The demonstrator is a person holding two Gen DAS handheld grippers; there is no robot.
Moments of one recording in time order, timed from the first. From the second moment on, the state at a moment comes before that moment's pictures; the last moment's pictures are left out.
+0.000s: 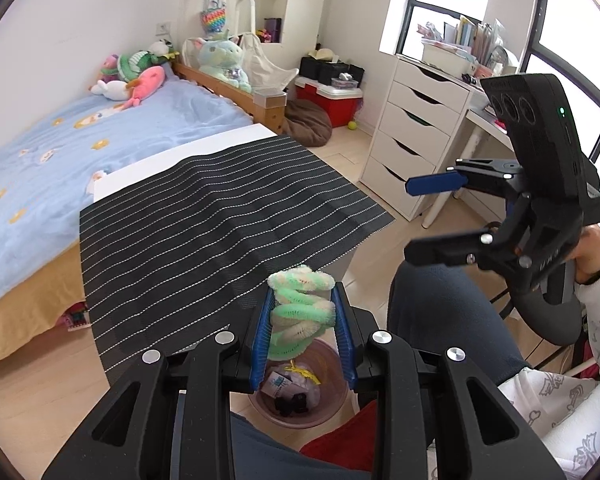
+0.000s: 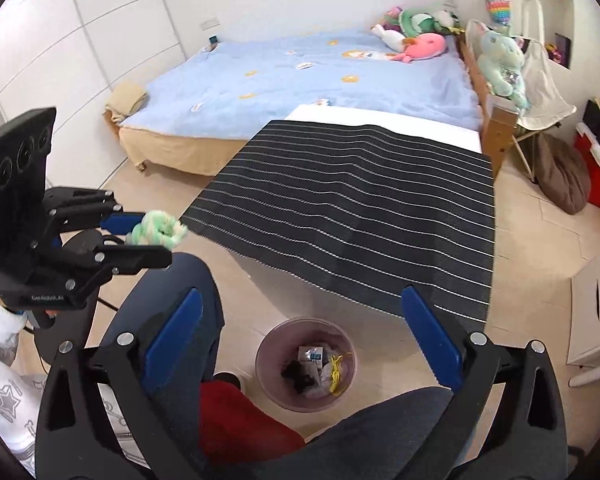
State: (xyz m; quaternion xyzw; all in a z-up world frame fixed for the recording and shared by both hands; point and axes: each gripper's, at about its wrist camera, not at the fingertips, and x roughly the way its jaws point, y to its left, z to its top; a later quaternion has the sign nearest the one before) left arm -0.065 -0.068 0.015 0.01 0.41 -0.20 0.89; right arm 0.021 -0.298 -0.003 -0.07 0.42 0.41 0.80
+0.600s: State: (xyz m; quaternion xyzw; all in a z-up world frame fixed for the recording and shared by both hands) left arm -0.060 -0.070 0.007 -0.01 0.41 -0.20 0.89; right arm 0.027 -0.312 -0.003 -0.05 0.42 0.39 0.82
